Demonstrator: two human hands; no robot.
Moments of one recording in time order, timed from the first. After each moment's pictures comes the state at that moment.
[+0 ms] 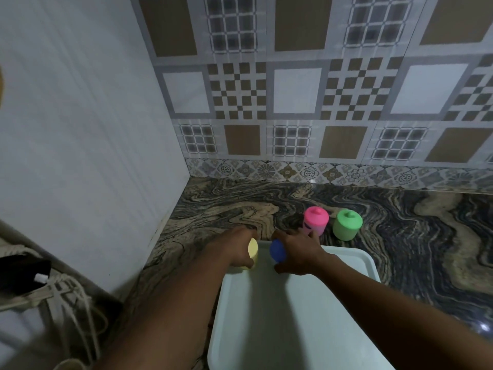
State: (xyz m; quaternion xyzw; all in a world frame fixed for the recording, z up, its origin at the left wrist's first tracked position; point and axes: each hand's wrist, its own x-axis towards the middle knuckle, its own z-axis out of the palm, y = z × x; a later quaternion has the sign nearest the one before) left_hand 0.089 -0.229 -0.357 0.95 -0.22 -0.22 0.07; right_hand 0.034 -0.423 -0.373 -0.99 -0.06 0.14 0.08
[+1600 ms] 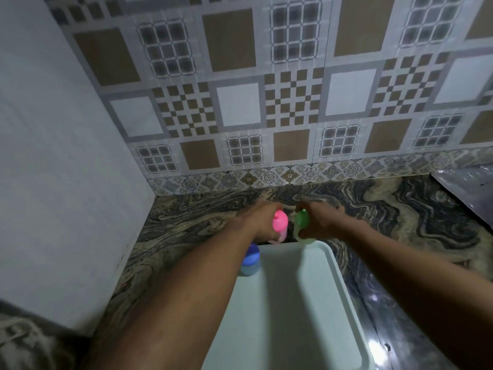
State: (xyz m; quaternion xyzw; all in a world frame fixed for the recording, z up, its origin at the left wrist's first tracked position) left_hand 0.081 -0.371 -0.294 0.92 -0.33 -0.16 0.11; right_hand 0.003 -0.547 -0.296 -0.98 0.11 0.09 0.16
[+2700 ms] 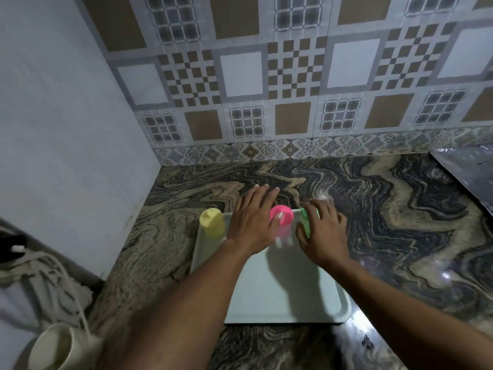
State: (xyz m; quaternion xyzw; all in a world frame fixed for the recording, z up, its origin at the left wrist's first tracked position) left_hand -0.020 -0.334 -0.345 0.92 -0.34 0.10 0.16; right_hand -0.100 -0.509 -0.383 -0.96 0.11 -0.21 0.14
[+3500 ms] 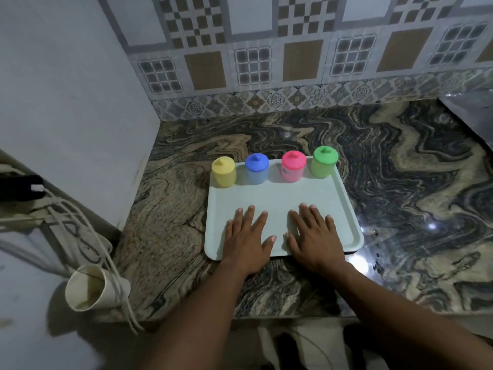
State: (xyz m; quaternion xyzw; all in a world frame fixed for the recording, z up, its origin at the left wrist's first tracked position) left_hand -0.121 -0.231 -0.454 0.95 -0.25 -0.12 0.10; right_hand -0.192 -0.416 -0.463 -0.99 0.10 0.00 0.10
